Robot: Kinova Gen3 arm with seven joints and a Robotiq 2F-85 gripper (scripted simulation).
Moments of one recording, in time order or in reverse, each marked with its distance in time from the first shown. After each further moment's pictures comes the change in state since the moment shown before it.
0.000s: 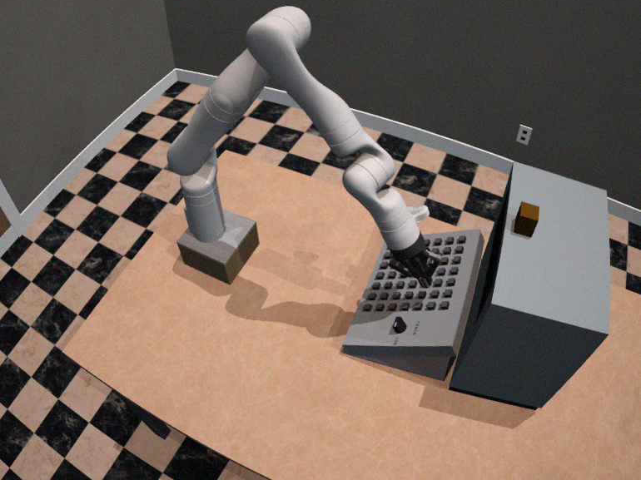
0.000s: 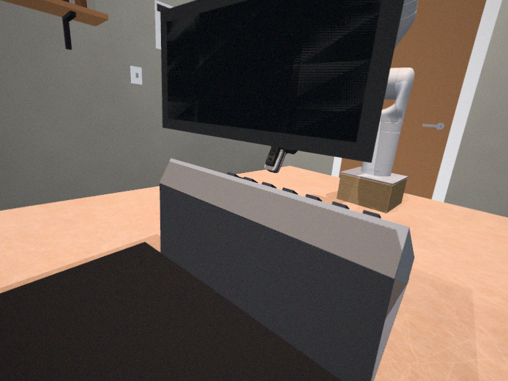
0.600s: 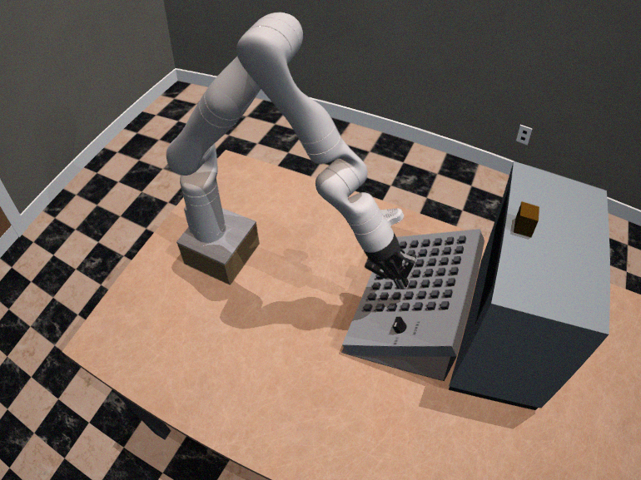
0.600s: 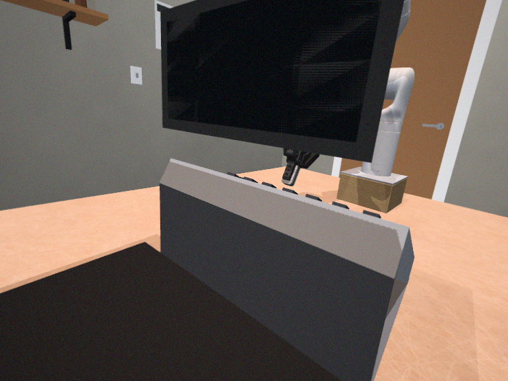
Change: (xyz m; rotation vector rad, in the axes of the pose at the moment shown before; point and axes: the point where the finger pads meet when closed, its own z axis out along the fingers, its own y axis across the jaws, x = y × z) arm 0.001 -0.062 0.002 0.000 0.001 -0.002
